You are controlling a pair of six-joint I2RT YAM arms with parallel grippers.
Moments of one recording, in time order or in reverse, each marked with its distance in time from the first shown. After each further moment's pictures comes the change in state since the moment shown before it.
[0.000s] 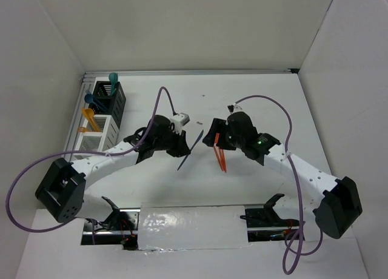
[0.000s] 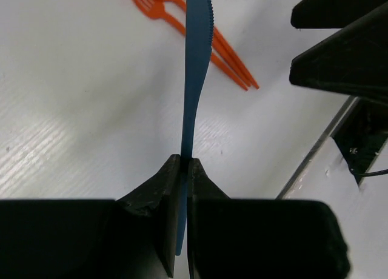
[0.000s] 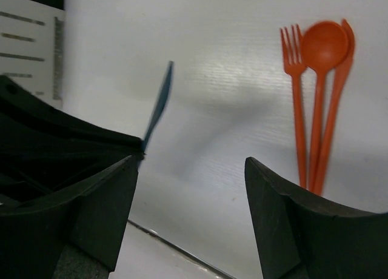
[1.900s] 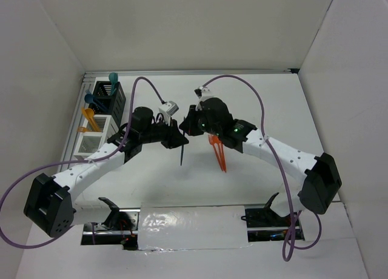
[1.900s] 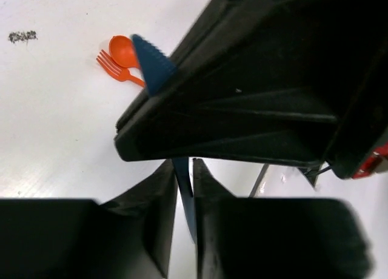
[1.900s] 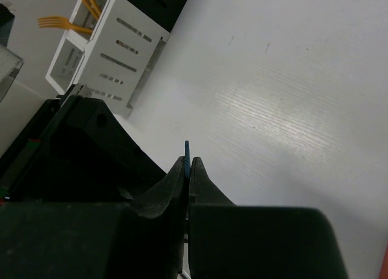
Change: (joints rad) left arm 0.111 -0.145 0.008 0.101 0.222 0.003; right arm 0.184 0.258 0.324 0.190 -0.013 -0.135
